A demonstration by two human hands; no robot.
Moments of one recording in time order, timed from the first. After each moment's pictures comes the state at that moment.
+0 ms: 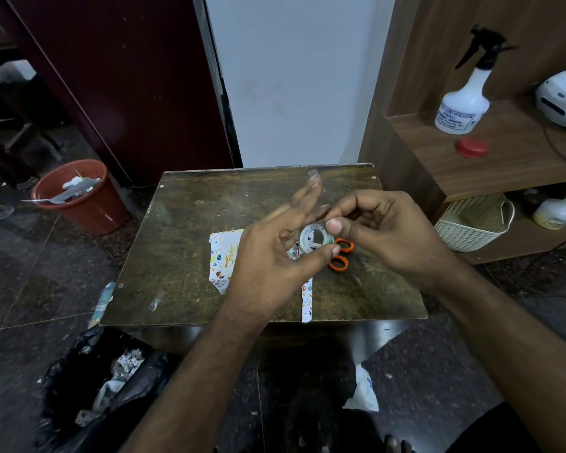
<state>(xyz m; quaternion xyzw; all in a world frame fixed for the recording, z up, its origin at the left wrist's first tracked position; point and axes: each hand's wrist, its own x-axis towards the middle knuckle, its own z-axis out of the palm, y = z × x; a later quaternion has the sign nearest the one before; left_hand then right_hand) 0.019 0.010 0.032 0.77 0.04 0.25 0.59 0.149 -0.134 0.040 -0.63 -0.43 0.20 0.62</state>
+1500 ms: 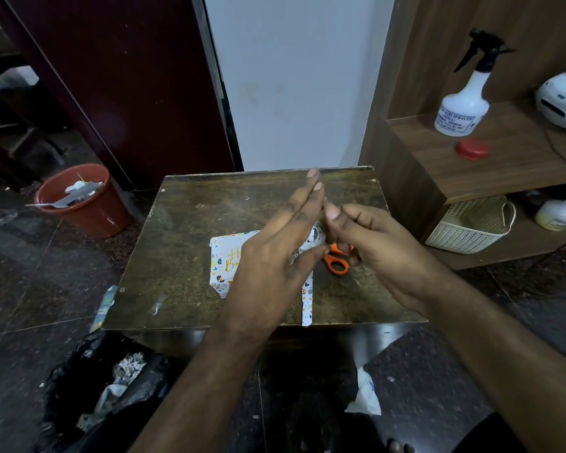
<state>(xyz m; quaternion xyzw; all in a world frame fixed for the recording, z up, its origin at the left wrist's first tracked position) 0.014 0.007 0.036 0.89 0.00 0.34 0.31 0.122 -0.125 0.049 -0.68 -0.29 0.30 0.61</state>
